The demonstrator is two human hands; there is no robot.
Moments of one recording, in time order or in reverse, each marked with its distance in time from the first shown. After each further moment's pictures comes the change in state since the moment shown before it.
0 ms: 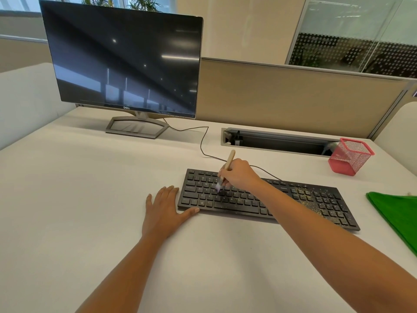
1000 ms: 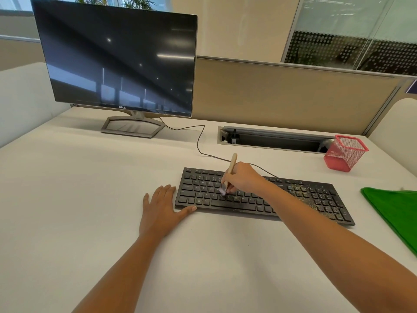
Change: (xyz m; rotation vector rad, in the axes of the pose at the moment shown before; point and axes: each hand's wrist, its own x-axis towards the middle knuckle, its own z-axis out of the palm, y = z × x) left_hand -0.002 0.003 -0.003 -0.027 -0.004 -0.002; right_hand -0.010 0.015 -0.008 0.002 -0.083 0.048
